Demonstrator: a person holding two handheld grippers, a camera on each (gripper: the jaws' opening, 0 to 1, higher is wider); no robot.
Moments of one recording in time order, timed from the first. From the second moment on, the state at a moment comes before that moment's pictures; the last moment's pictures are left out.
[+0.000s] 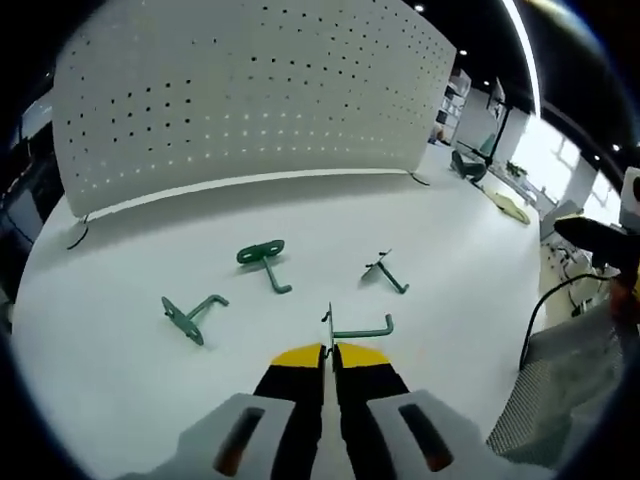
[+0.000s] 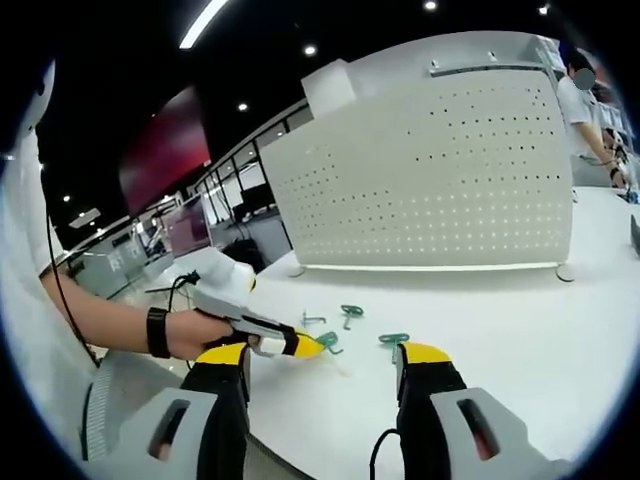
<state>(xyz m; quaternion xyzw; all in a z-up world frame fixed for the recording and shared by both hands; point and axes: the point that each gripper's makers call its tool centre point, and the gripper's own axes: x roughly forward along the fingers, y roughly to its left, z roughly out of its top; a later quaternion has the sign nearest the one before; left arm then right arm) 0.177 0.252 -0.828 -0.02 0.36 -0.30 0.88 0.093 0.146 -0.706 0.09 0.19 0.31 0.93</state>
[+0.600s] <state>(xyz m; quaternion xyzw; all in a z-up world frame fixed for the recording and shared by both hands) 0.162 0.250 -0.777 -0.06 0.30 -0.32 0.90 0.096 0.163 -0.698 0.08 0.19 0.34 0.92</state>
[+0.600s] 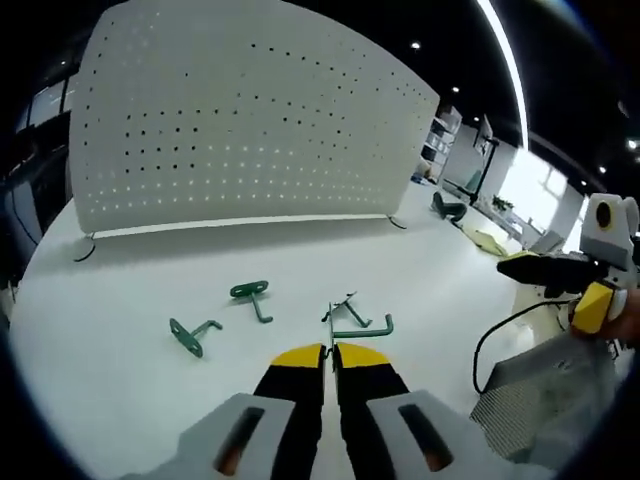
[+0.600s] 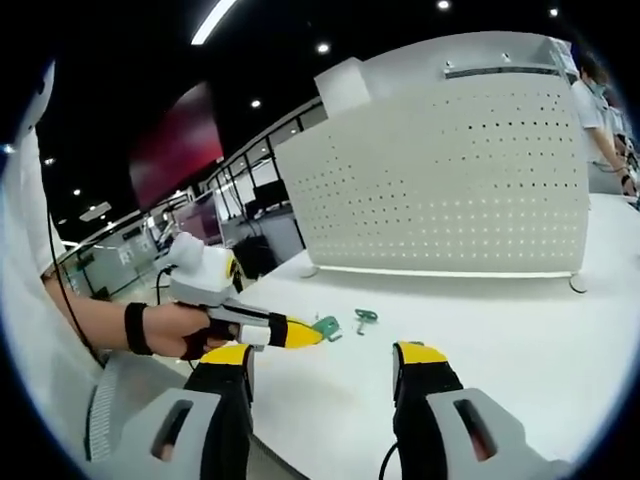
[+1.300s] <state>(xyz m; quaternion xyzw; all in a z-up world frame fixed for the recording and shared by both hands) 0.132 0.226 -0.735 -0.08 0.24 -0.37 0.90 0.098 0.179 -0.688 0.11 0.17 0.35 0.92</state>
